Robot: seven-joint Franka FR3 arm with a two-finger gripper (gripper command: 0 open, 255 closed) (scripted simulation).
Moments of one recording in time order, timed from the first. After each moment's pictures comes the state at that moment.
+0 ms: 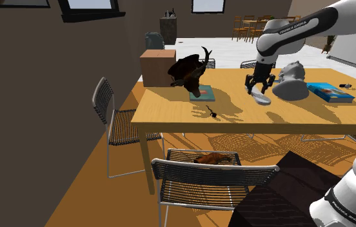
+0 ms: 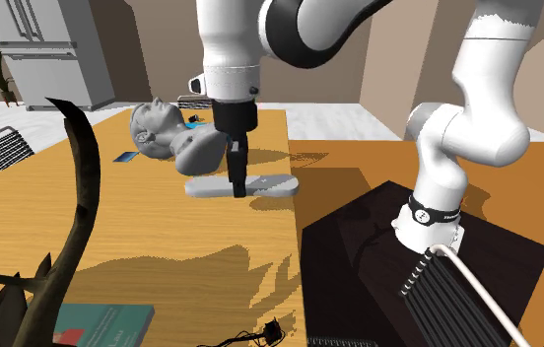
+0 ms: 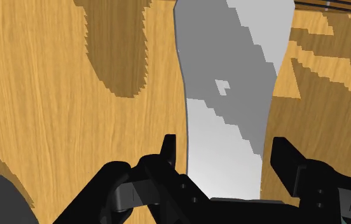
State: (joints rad) arm -0.25 -0.05 -0.12 -2.11 0.01 2.05 0.22
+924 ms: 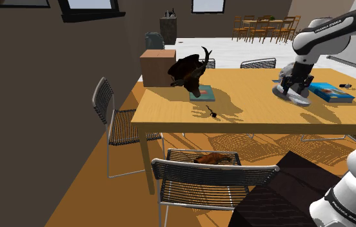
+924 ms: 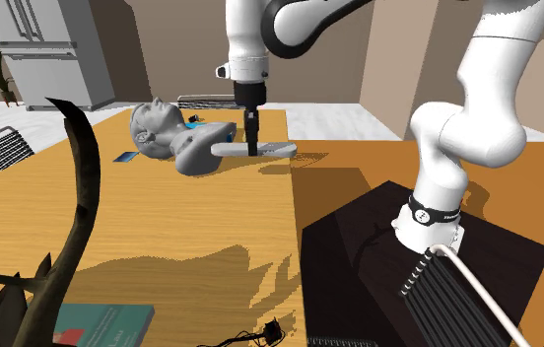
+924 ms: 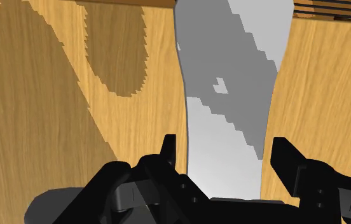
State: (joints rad) arm -0.41 -0.16 -0.31 -2.22 -0.04 2.06 -0.10
